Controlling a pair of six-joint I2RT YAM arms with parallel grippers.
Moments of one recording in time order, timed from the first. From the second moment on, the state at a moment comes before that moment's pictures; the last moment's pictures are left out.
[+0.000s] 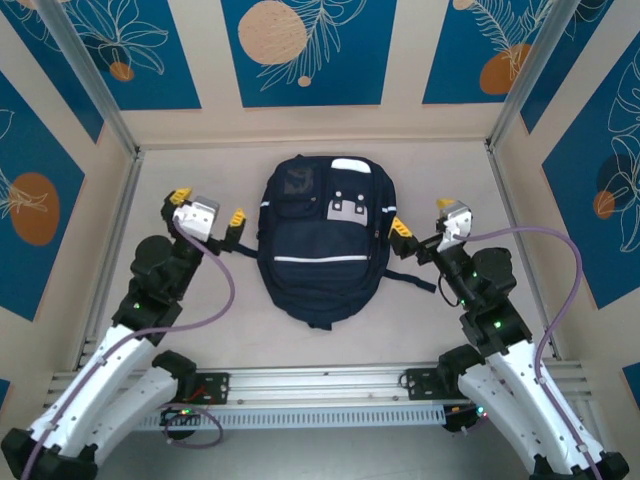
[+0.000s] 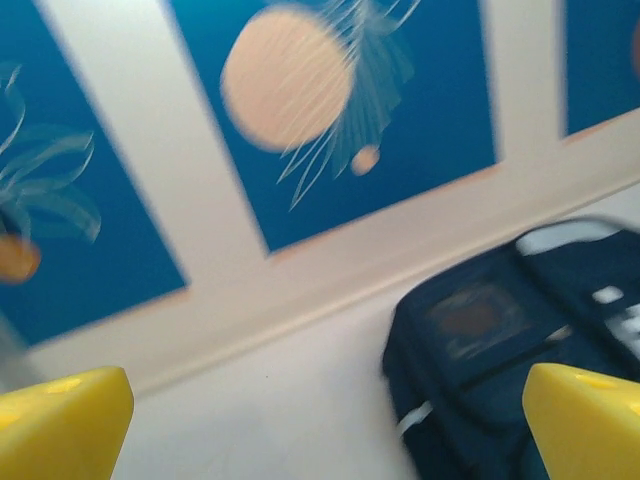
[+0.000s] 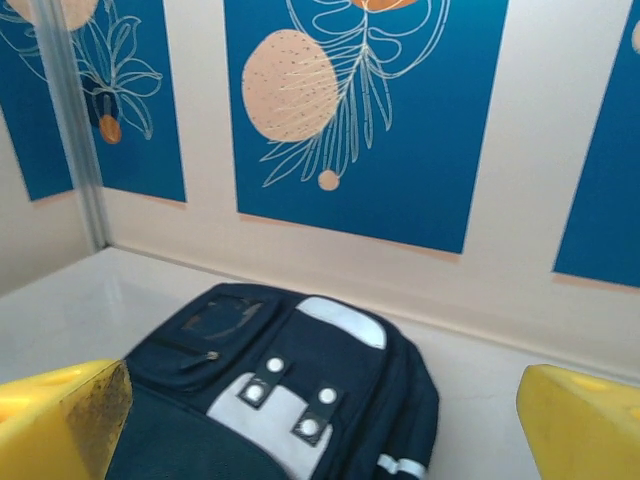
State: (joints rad) left arm -0.40 0.69 0.62 0.05 -0.17 0.26; right arm 0.37 0.51 0.59 -0.03 -0.02 -0.04
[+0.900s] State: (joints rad) left arm -0.10 1.23 0.35 0.40 -0.11 -0.01; right arm 0.04 0.97 0.32 0.34 -0.05 0.11
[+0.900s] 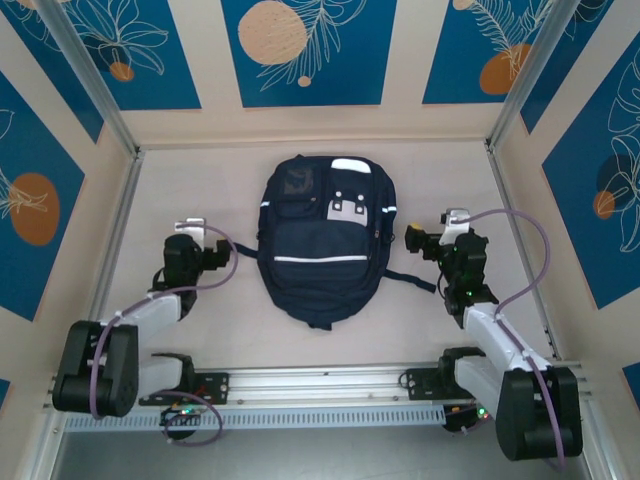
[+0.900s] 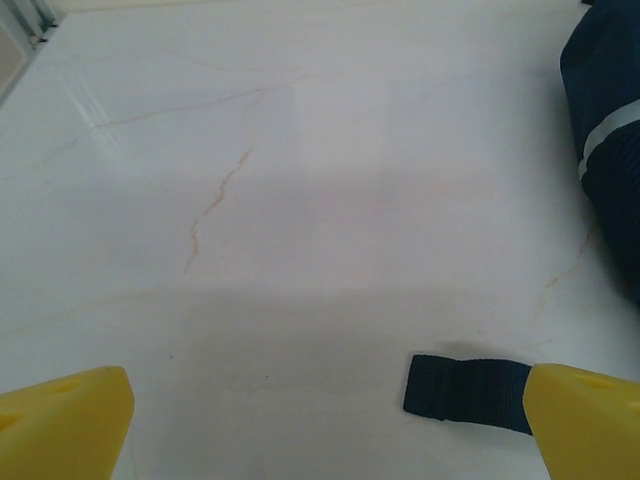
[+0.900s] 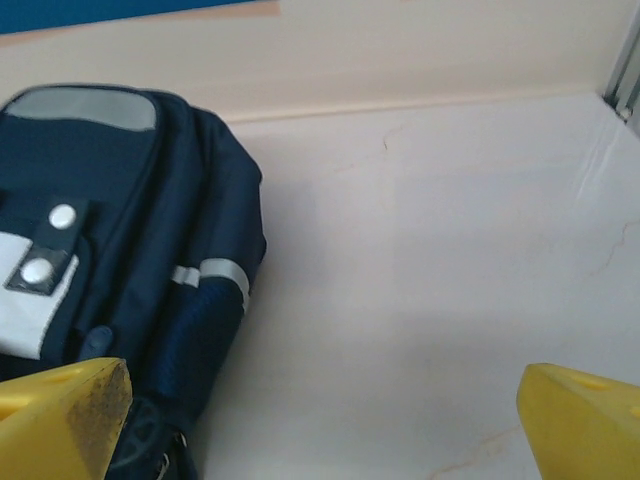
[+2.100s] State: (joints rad) left arm -0.08 1.53 0.39 0.74 0.03 0.10; right arm -0.02 1.52 0.37 0.85 -0.34 0.03
